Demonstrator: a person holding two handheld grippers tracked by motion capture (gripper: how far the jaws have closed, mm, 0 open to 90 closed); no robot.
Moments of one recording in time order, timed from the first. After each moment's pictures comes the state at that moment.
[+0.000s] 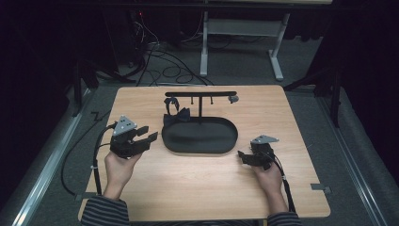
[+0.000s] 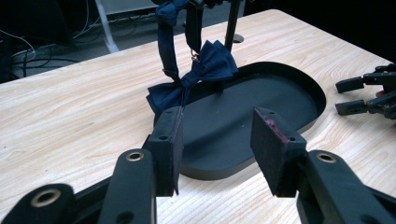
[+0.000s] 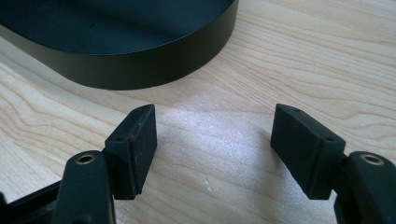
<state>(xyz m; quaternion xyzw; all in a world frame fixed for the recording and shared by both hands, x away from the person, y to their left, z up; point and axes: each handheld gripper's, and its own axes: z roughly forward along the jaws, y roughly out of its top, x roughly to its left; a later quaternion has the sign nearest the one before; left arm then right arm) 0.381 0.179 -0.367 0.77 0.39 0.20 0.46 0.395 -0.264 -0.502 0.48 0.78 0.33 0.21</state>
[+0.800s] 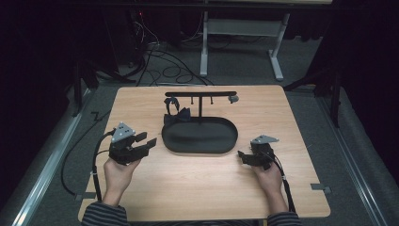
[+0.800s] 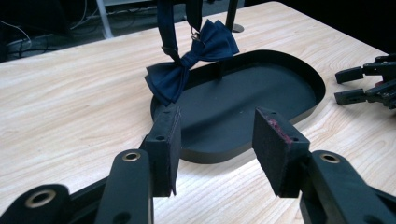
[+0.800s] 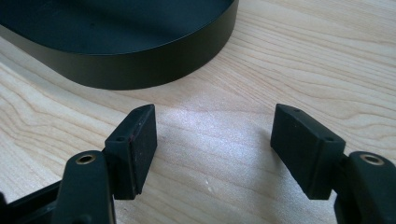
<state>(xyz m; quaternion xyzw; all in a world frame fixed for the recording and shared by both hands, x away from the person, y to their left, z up) 0.371 0.185 -0.383 0.77 0.40 0.18 0.46 0.395 -0.264 -0.502 0.48 0.78 0.33 0.21</state>
